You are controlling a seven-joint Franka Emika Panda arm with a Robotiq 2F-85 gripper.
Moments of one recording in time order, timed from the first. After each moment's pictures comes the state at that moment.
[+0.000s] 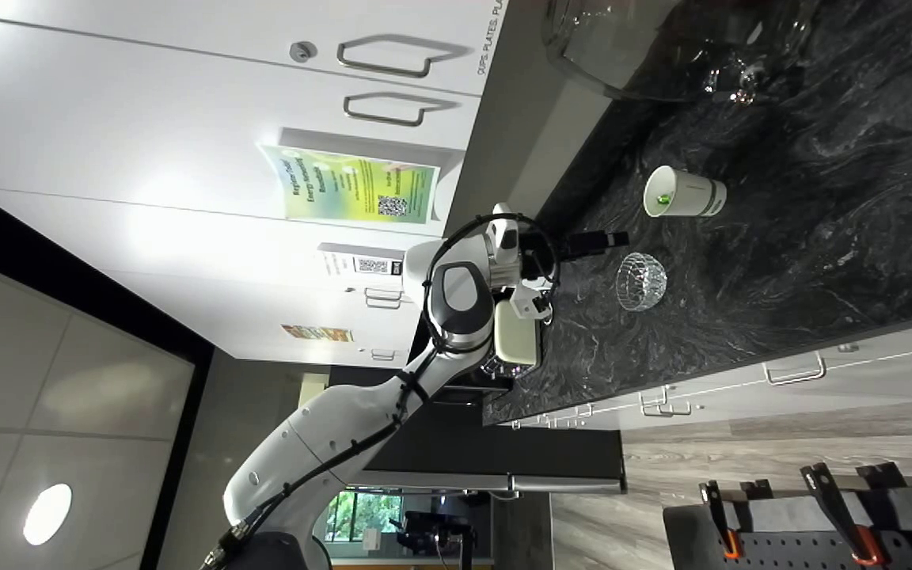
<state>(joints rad) -0.17 0.02 -0.01 -2.29 -0.26 2.50 0.48</state>
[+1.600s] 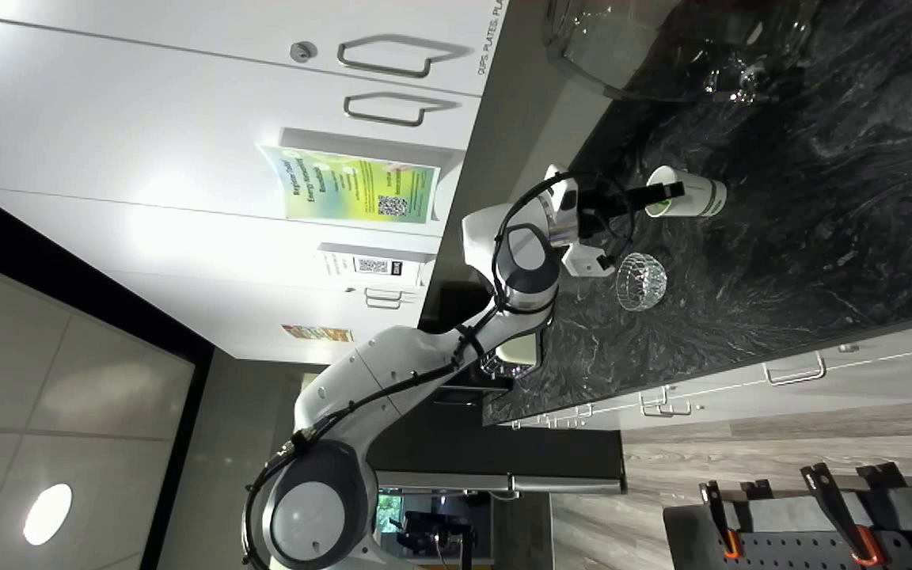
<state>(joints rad) -0.02 0.34 -0.24 -2.12 -0.27 2.75 0.56</state>
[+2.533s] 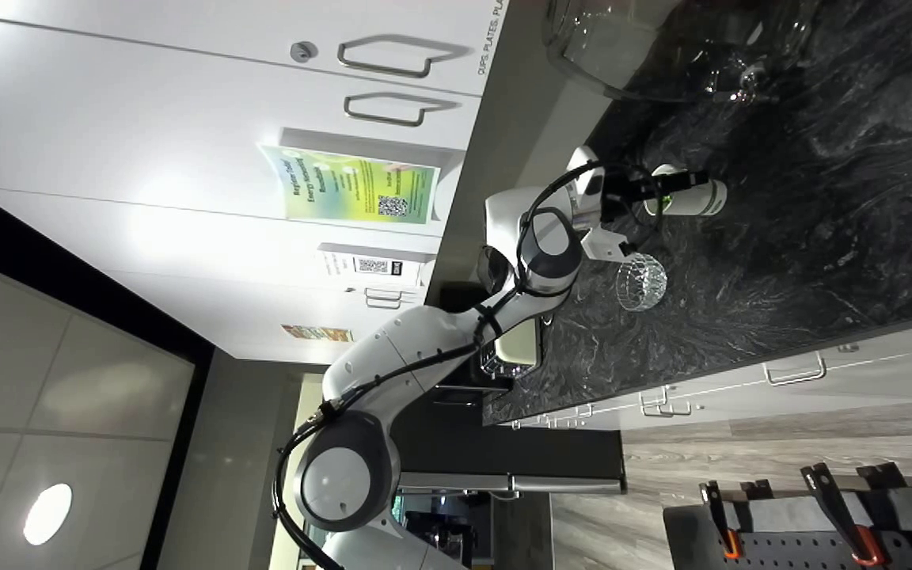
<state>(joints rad) 0.00 0.47 -0.28 -2.02 -0.18 2.75 0.56</state>
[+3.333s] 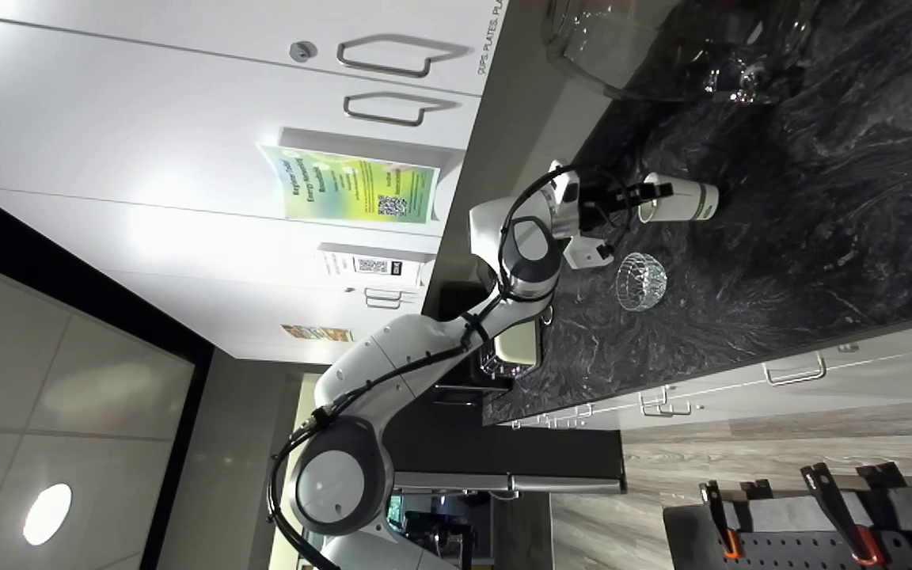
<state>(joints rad) 0.05 0.43 -0.27 -2.02 -0.18 2.71 0.50</state>
